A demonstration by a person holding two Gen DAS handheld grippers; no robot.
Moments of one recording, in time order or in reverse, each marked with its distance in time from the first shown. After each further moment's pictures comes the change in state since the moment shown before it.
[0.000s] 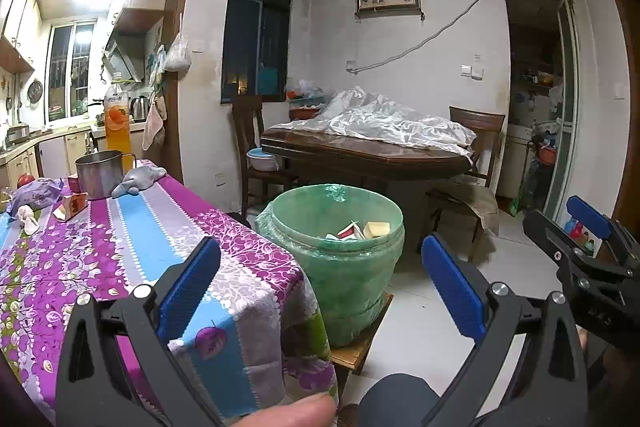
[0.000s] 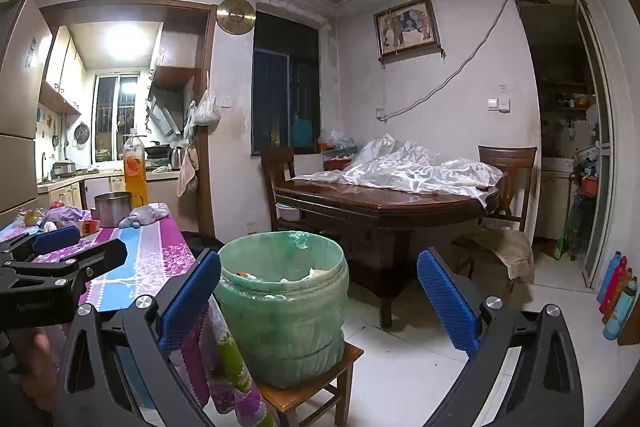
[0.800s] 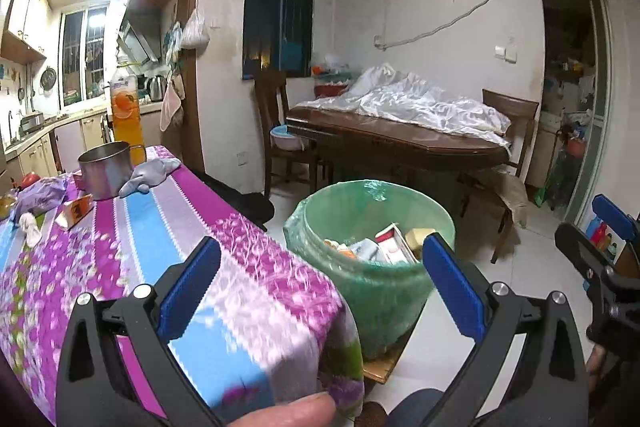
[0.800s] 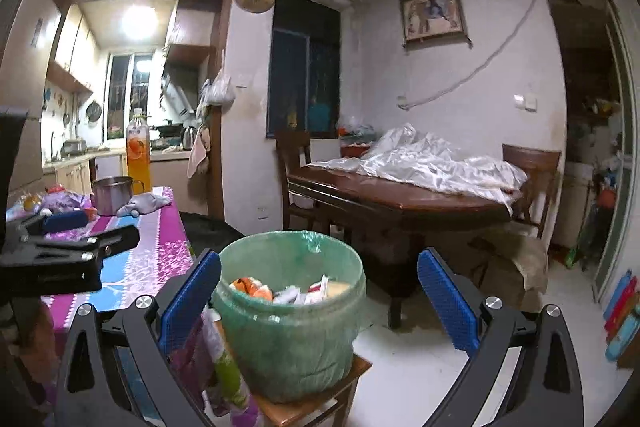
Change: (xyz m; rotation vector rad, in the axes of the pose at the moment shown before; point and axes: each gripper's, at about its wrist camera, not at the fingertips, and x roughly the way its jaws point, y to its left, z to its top) left arm 0.067 0.028 0.035 -0.017 0.096 0.094; right arm 0.086 0.014 0.026 -0.044 0.061 0.053
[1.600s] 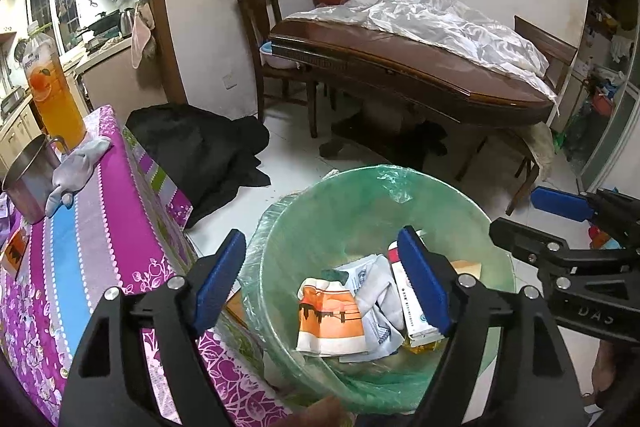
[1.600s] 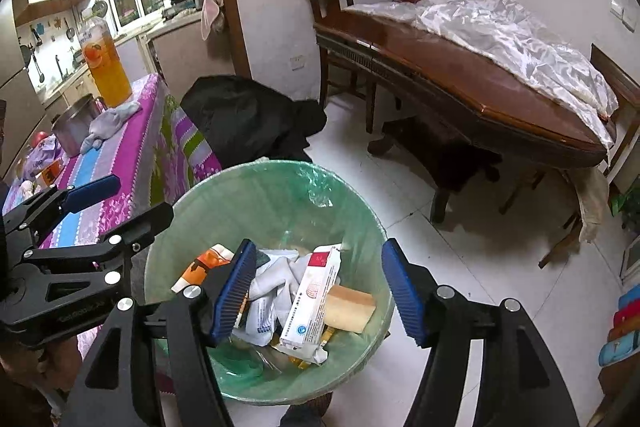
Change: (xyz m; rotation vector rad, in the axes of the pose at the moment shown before) left arm 0.228 -0.028 0.079 0.014 0.389 0.022; right arm 0.320 -0.032 0.061 -0.024 0.650 0.196
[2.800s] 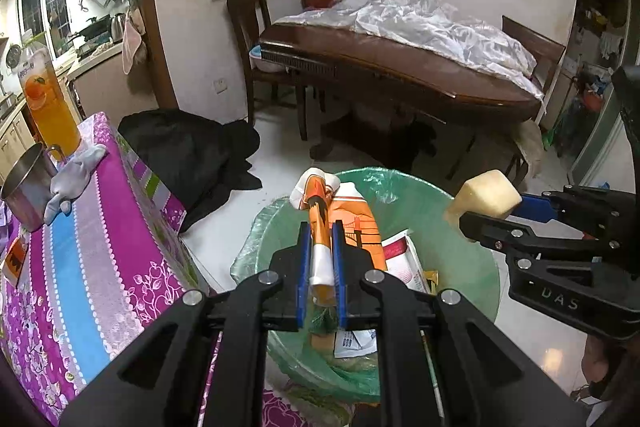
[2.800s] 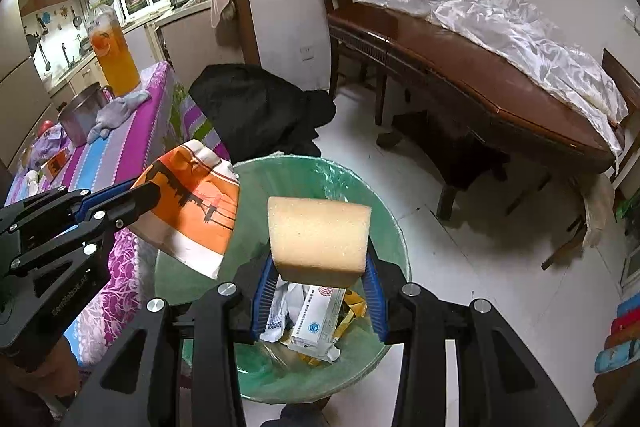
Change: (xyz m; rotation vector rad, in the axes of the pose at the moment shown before) left arm -0.008 -0.002 0.000 0.018 0.005 -0.038; right arm 0.014 0.004 0.013 -0.034 0.067 0.019
